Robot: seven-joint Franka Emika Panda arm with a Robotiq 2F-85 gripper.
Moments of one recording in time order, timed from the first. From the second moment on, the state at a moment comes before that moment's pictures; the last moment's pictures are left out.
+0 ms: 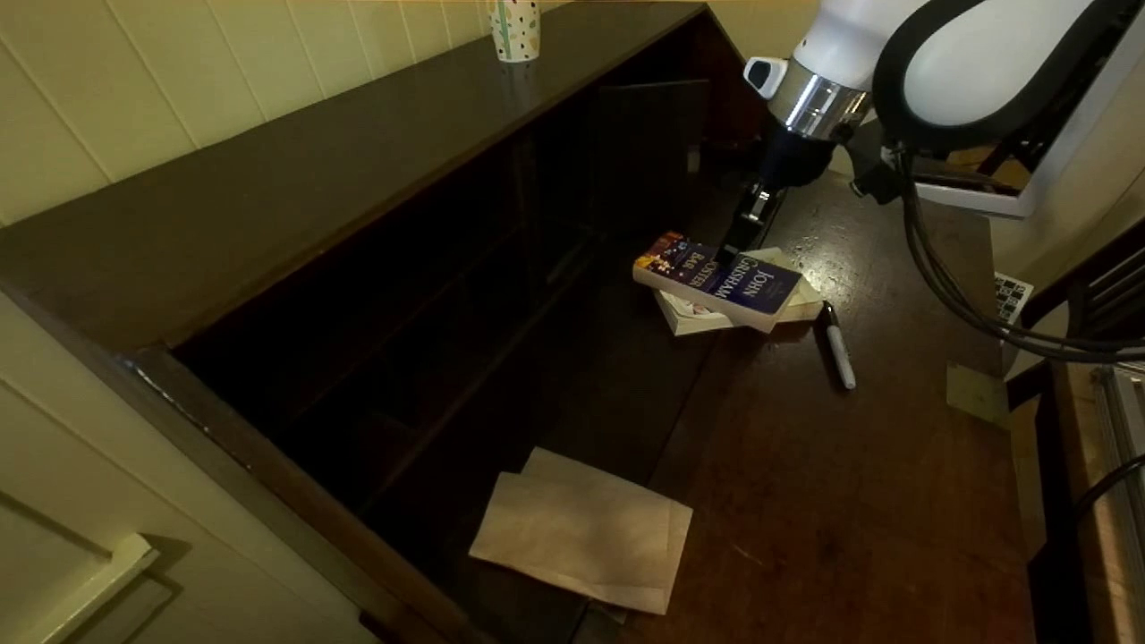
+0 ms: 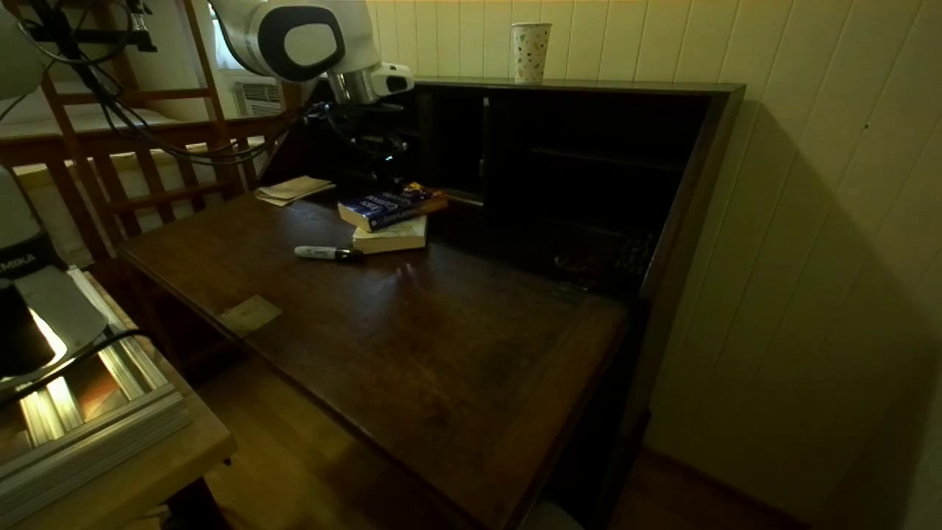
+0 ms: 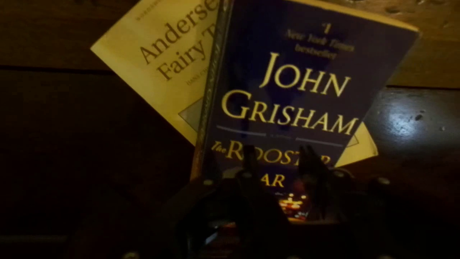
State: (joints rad) arm -1.30 0.19 1.03 -2.52 -0.16 2.89 -0.24
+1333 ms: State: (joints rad) arm -0.71 -0.11 0.71 -2.48 -0.18 2.38 -0.06
